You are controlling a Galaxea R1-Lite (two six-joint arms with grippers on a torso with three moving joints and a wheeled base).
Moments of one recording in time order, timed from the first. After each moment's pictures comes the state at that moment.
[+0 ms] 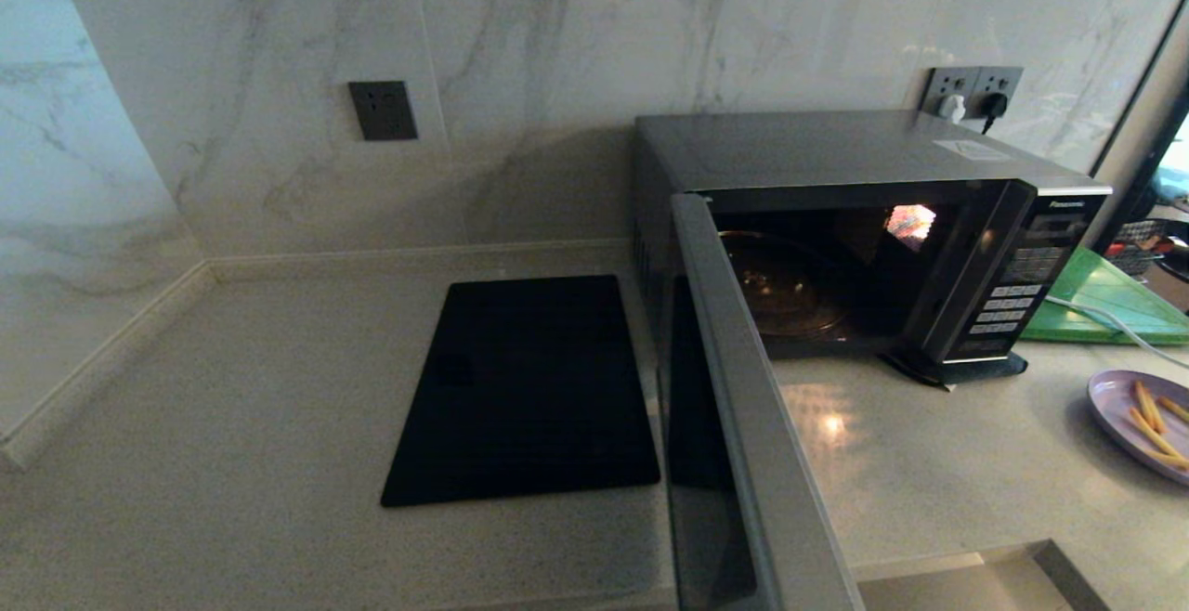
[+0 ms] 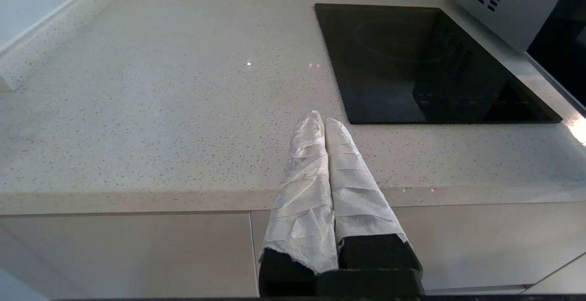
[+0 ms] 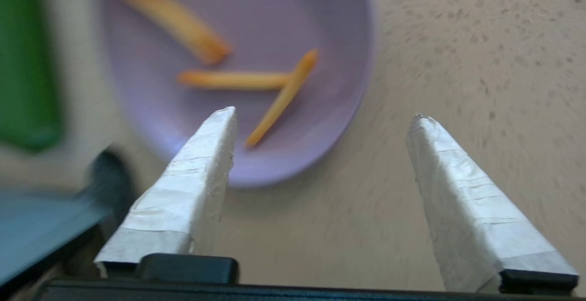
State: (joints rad) left arm 0.00 0.00 0.00 -0.01 0.03 -0.07; right arm -0.80 2.10 -1.59 0.55 0.00 0.85
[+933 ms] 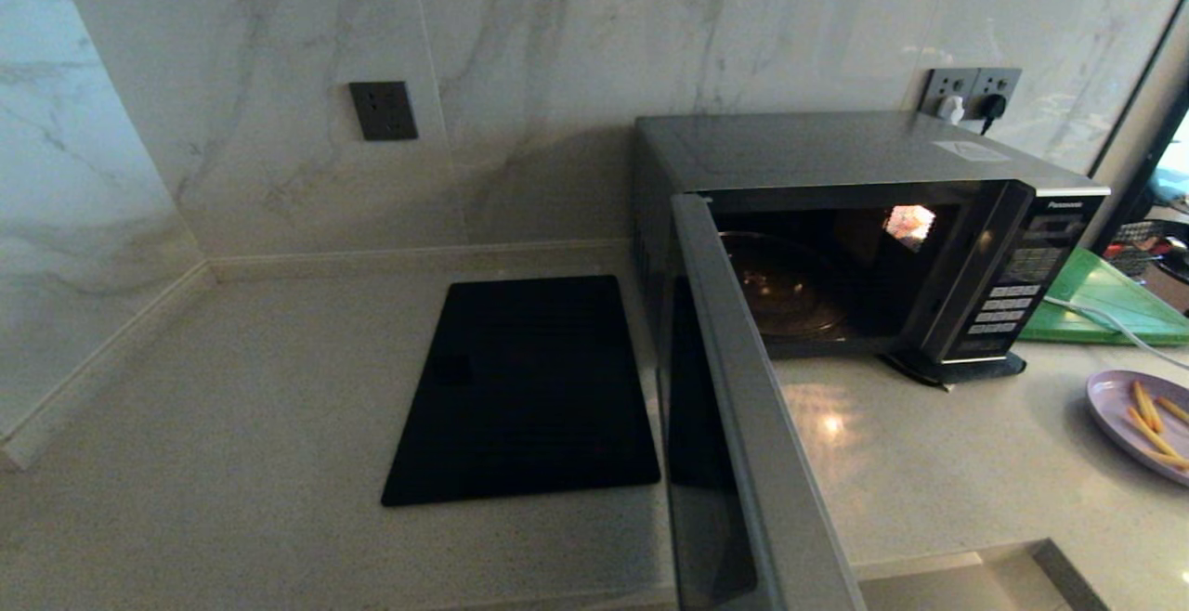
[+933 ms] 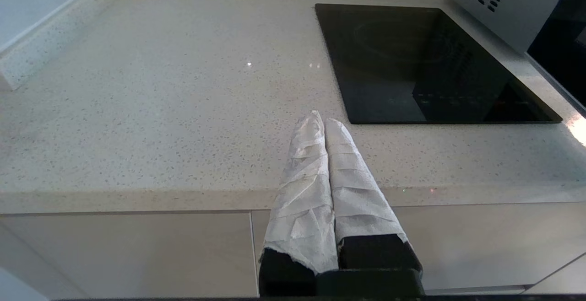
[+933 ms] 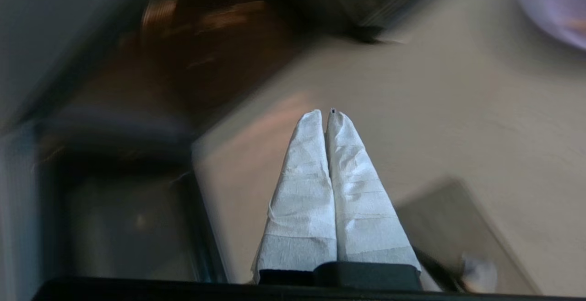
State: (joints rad) left arm 0.00 0.00 0.00 -0.01 0.03 -0.07; right arm -0.26 1.38 -1.45 0.62 0.16 0.52
